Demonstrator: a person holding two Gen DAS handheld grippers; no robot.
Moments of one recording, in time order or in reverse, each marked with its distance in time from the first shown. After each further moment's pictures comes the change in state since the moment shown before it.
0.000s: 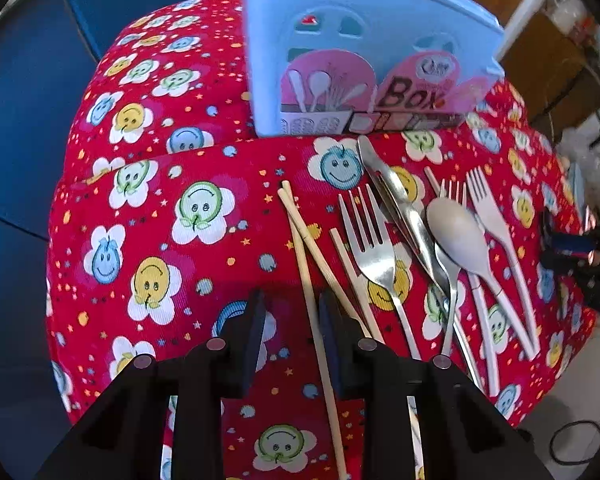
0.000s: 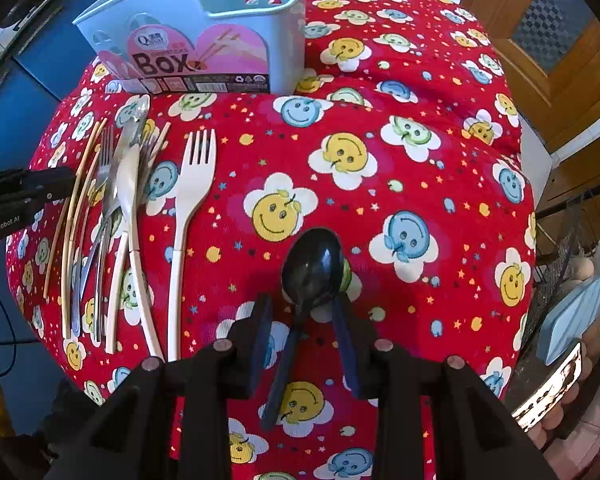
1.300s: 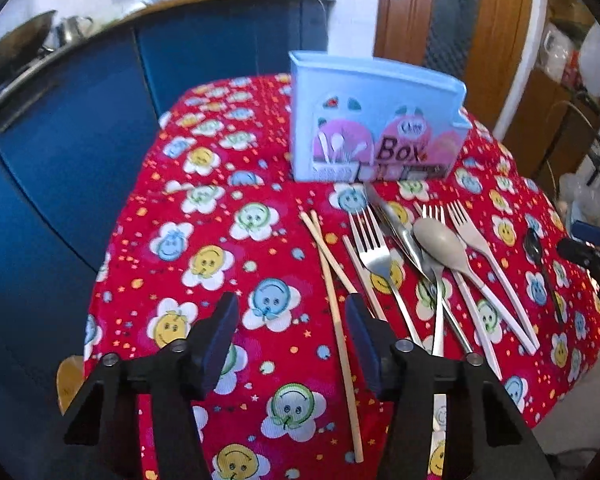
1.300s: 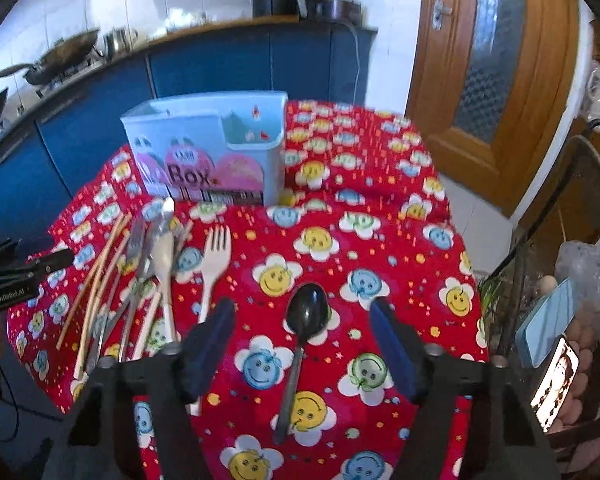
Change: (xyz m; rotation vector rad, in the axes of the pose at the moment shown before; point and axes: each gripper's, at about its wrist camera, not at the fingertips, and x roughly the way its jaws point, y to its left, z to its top) left arm -0.046 0.002 -0.069 -0.074 -0.352 0.061; right arm -0.052 0.012 -0.049 0.072 -0.481 -0.089
